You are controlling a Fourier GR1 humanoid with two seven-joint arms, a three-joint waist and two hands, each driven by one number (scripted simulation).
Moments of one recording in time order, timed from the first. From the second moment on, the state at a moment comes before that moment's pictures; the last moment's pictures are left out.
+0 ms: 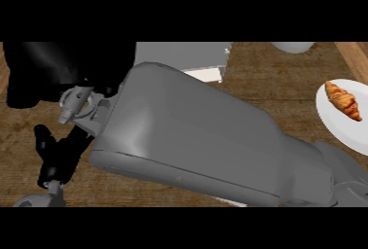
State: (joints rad) left arm -0.04 0.25 0.00 -1.37 0.21 0.05 0.25; right arm -1.50 -0.03 0.54 -1.23 0.46 -0.22 1.12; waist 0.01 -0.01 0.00
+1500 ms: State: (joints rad) left arm -0.09 0.23 0.00 -1.35 0.18 0.03 0.26; right arm -1.72 -0.11 0.19 -0.45 0.49 -0.16 0.58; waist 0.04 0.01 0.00
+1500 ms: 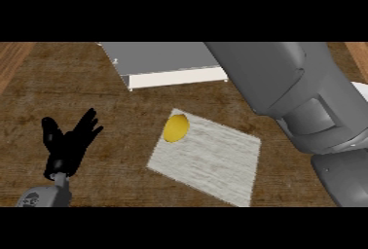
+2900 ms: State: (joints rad) left arm -0.09 0.21 0.01 -1.37 0.17 0.03 0.29; right arm -1.76 -0.12 0.00 -0.23 0.44 -0.37 0.37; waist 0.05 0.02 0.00
